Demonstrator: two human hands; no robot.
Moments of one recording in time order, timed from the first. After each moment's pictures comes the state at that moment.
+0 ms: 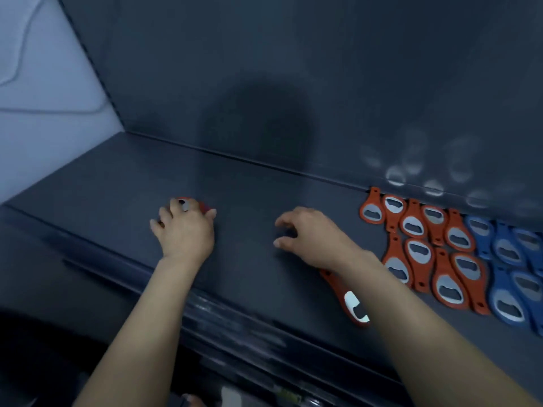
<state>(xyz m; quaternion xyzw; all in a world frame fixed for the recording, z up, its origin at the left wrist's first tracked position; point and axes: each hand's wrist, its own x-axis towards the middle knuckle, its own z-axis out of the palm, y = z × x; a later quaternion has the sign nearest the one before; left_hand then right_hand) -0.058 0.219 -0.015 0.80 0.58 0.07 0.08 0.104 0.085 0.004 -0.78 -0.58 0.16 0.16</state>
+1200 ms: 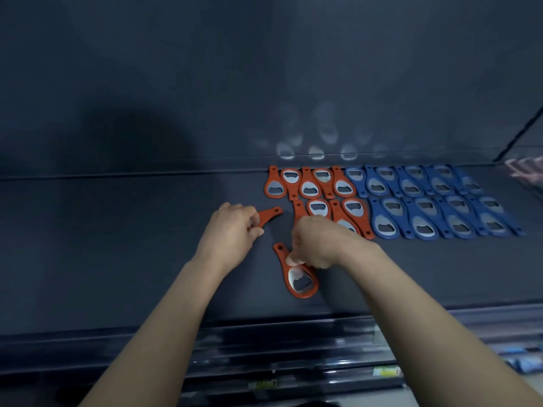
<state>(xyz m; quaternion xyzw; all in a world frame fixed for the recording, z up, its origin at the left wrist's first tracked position) 0.054 0.119 -0.017 0.96 0.13 0.14 0.21 0.126 -0.028 0.021 -0.91 -0.32 0.26 0.06</state>
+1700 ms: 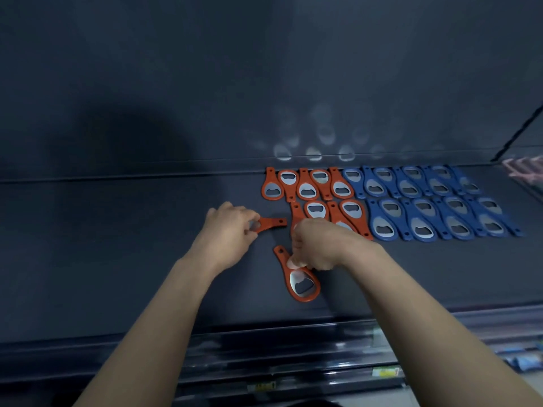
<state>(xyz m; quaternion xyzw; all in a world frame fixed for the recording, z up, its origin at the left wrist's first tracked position) 0.058 0.126 -0.012 0.98 0.09 0.08 0.17 0.128 -0.033 0.026 -0.90 -0.32 0.29 0.06</state>
